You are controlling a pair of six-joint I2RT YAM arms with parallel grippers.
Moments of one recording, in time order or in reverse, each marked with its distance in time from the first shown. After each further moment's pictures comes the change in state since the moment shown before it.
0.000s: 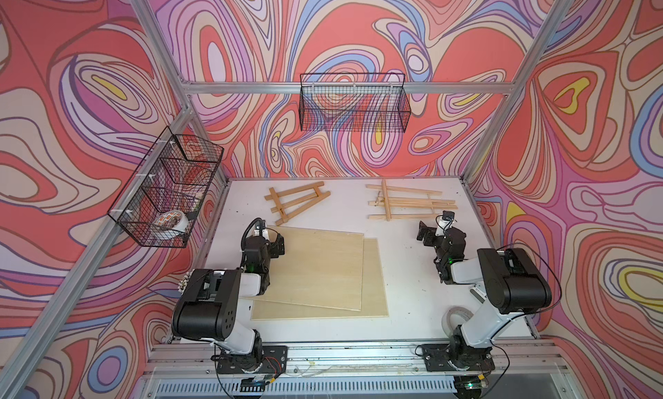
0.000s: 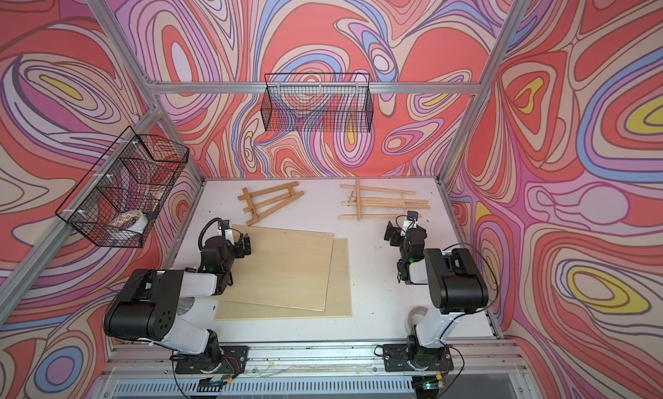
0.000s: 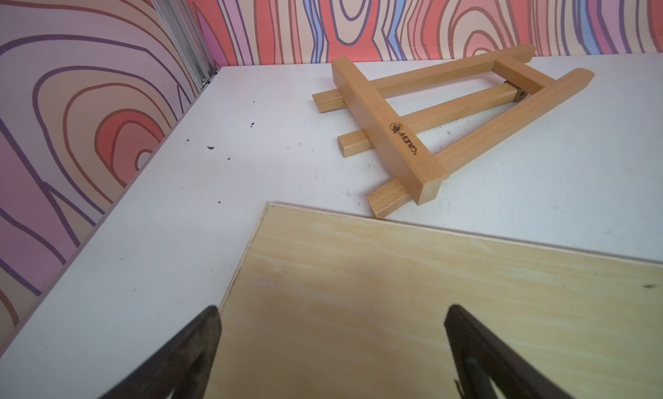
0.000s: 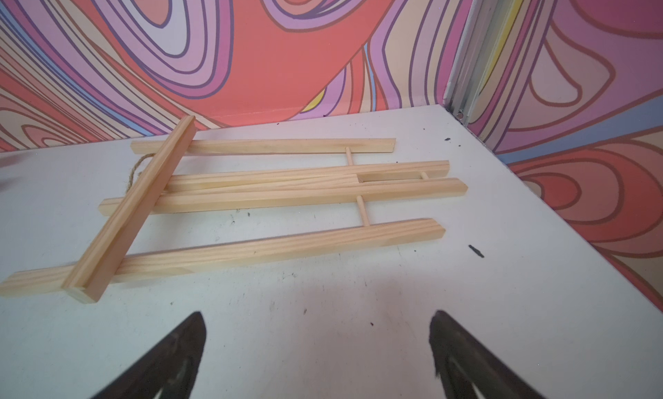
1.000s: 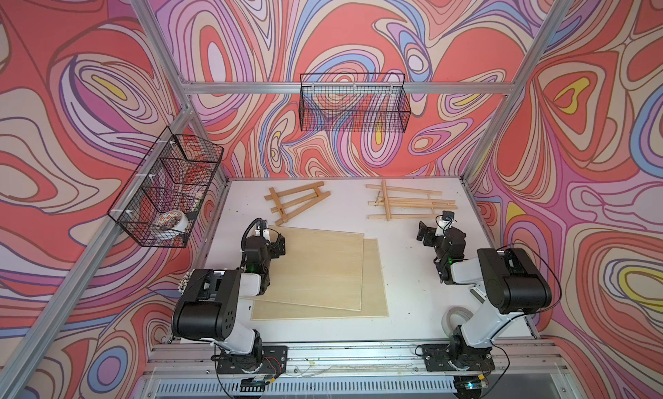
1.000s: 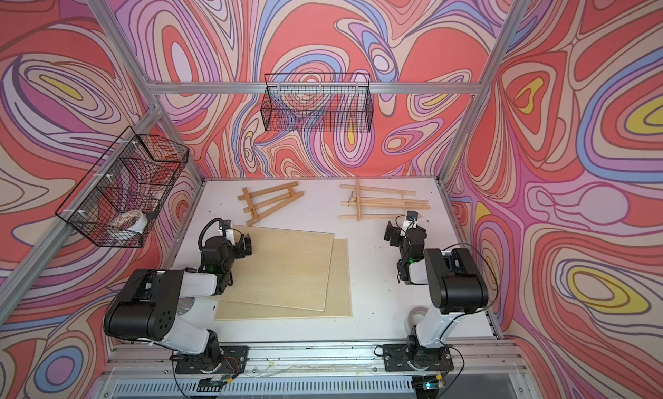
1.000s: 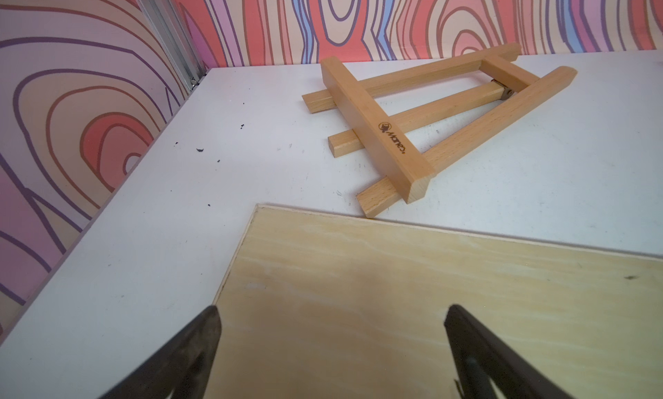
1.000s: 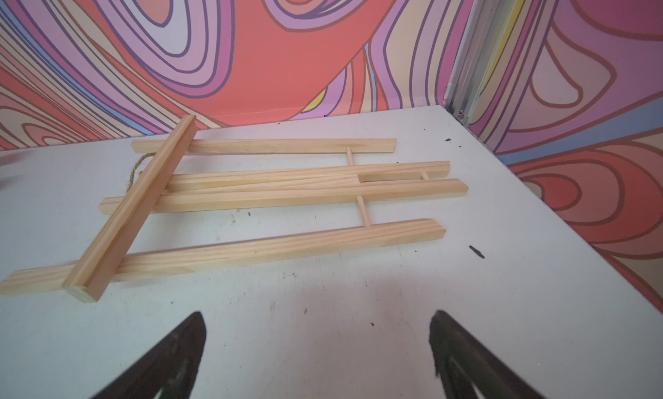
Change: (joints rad) left arm 0.000 0.000 0.000 0.000 0.024 0.008; right arm 0.002 0.000 0.000 0.000 0.001 -0.004
